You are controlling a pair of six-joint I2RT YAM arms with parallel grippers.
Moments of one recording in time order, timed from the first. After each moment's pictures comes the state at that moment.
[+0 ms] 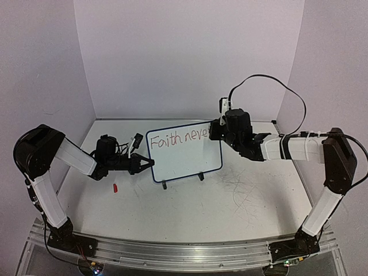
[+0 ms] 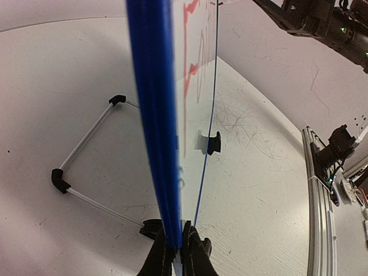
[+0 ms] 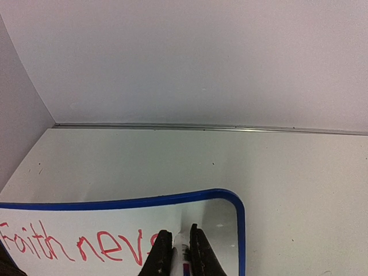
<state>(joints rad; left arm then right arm) -0.43 1.78 0.67 0.71 0.77 -0.21 0.72 1.72 1.15 0.28 0.38 0.30</state>
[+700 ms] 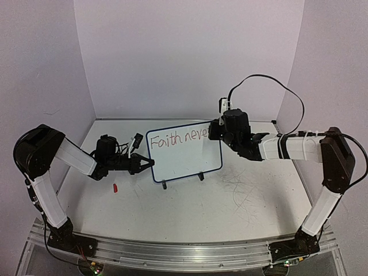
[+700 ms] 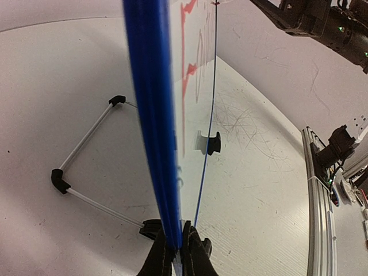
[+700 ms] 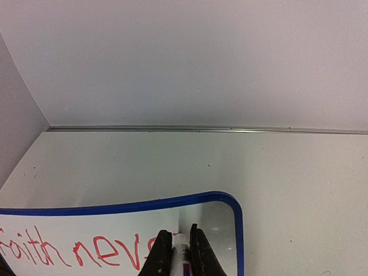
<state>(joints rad) -0.43 1.78 0.67 0.71 0.76 -0.21 0.72 1.75 1.17 0.28 0.42 0.31</state>
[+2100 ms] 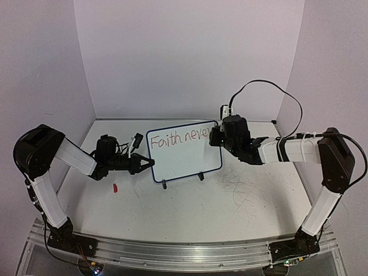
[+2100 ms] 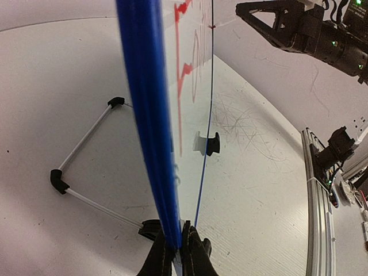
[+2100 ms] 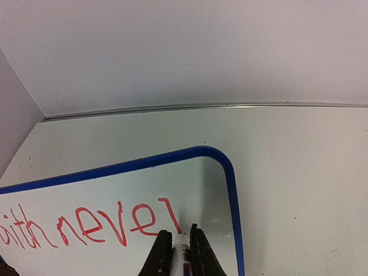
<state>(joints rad) -0.43 1.78 0.67 0.71 0.76 -0.22 0.72 1.75 1.11 0.27 0.41 0.39</state>
